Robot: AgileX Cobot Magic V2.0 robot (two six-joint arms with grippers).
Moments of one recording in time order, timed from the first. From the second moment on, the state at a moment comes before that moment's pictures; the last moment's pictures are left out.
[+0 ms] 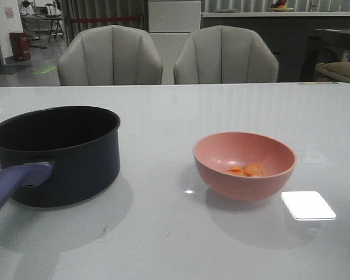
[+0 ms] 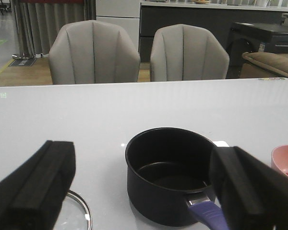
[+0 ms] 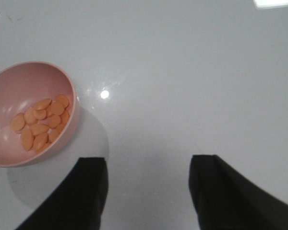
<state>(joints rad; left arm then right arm) -0.17 0.04 -0.34 -0.12 0.46 0.03 0.08 0.90 -0.56 0.17 0.45 0.09</state>
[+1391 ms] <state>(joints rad) -0.17 0.04 -0.34 -0.12 0.46 0.03 0.25 1.84 -1.15 0.32 0.61 0.03</state>
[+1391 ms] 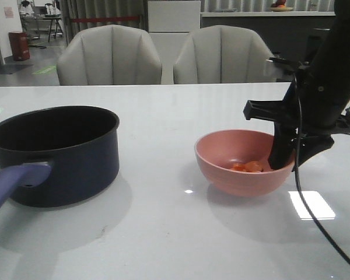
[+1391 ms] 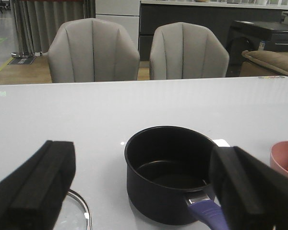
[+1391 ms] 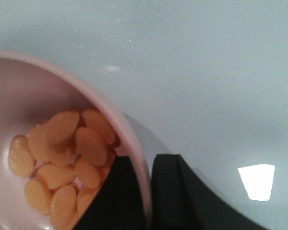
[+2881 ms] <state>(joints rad) -0.17 0.04 -0.34 -0.12 0.46 0.03 0.81 1.99 -1.32 0.06 -0.70 -0.50</state>
